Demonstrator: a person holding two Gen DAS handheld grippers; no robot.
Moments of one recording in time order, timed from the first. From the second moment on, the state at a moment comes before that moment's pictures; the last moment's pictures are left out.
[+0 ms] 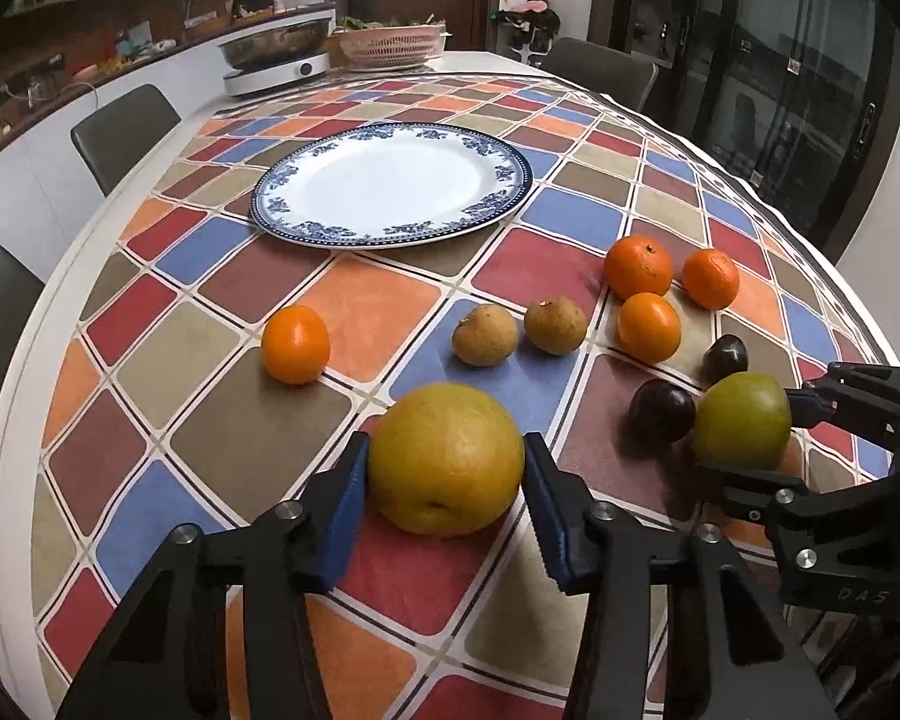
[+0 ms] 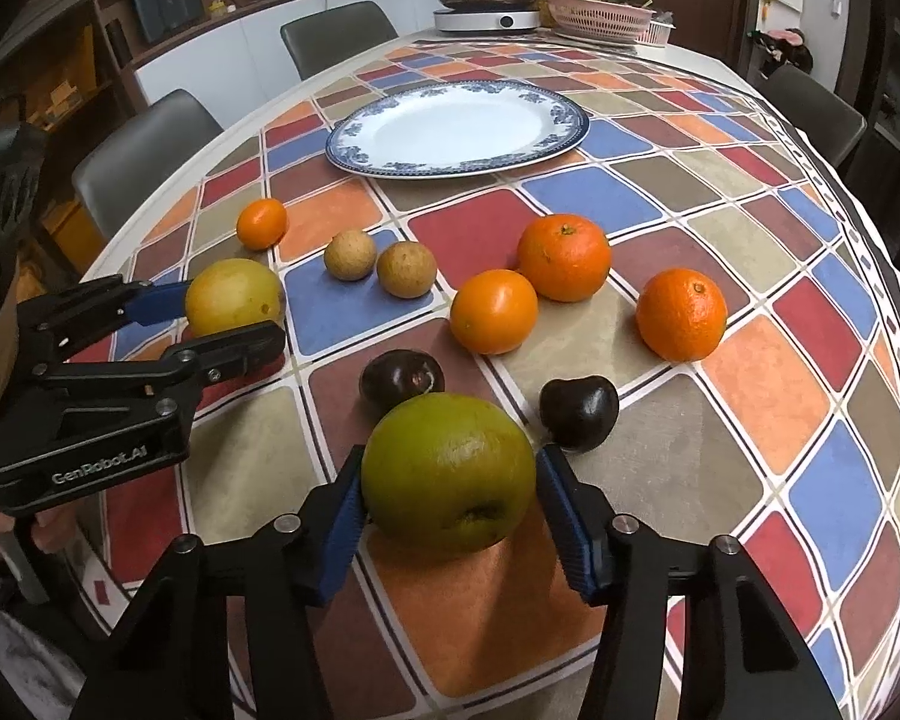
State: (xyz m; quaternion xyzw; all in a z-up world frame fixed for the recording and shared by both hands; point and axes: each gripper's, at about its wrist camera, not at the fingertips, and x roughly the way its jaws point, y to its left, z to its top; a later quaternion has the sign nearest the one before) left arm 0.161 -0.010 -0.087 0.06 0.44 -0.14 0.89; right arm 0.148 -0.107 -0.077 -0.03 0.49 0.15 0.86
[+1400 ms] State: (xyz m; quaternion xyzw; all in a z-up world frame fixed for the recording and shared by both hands) left arm 0.168 0.001 -0.004 0.03 0.37 -0.11 0.92; right arm 0.181 -0.101 0.012 -0.02 0.38 0.20 0.90
